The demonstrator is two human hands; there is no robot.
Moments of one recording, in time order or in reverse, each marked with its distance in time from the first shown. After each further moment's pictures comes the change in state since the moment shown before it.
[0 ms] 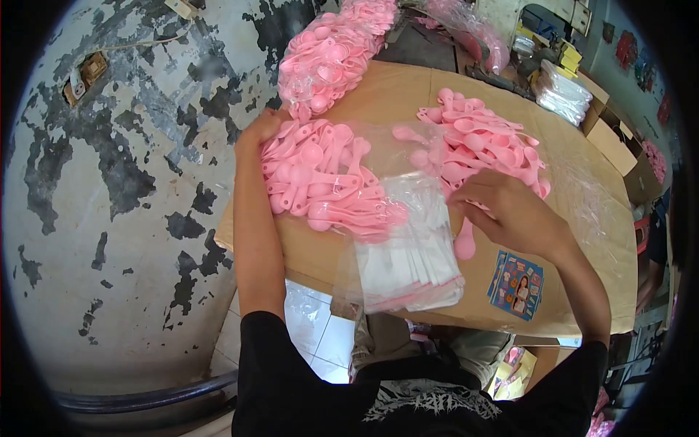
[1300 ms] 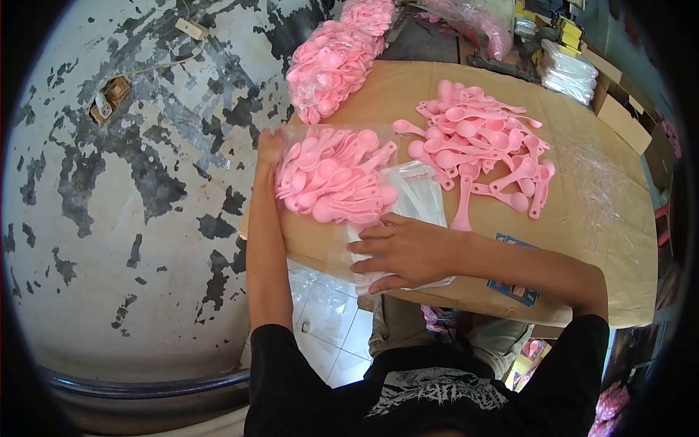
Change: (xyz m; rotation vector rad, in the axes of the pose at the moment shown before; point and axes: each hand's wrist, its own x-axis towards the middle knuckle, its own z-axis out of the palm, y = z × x) left_hand -0.014 -0.052 0.009 -0.464 0.266 0.237; right_hand 0.027 -0.031 0.112 0.129 0.097 -0.690
